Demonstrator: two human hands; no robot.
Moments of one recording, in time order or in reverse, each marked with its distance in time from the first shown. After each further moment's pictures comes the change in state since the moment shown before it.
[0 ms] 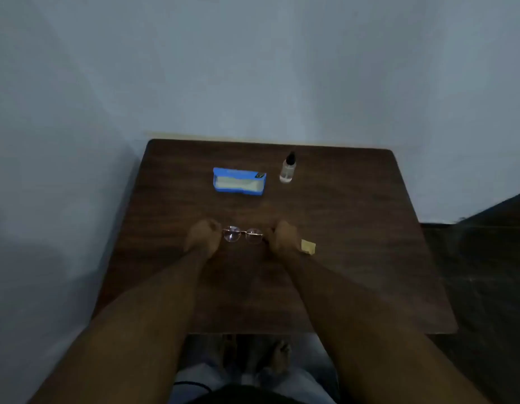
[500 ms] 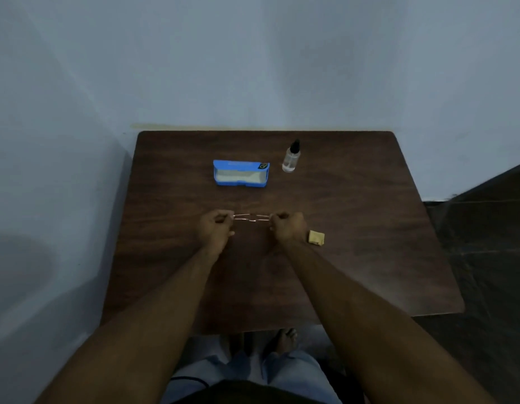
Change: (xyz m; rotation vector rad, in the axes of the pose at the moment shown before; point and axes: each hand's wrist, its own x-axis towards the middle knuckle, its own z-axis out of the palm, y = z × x) left_hand 0.004 0.010 0.003 -0.677 0.020 -0.017; right_hand 0.017 -0.009 0.027 0.580 0.253 0.220
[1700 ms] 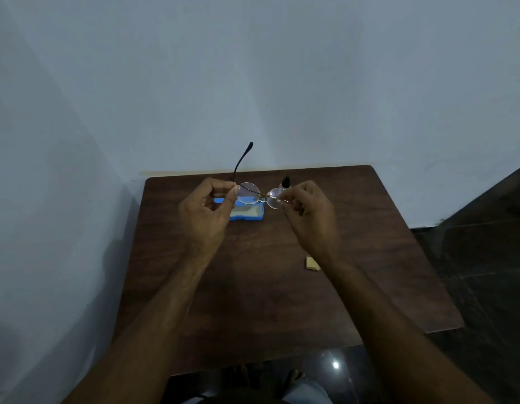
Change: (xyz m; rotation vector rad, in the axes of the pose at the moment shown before) left_hand -0.083 0.149 -0.063 -0.031 0.182 0.907; right_hand -0.101 -0.113 -0.122 -0.158 0.230 -0.968
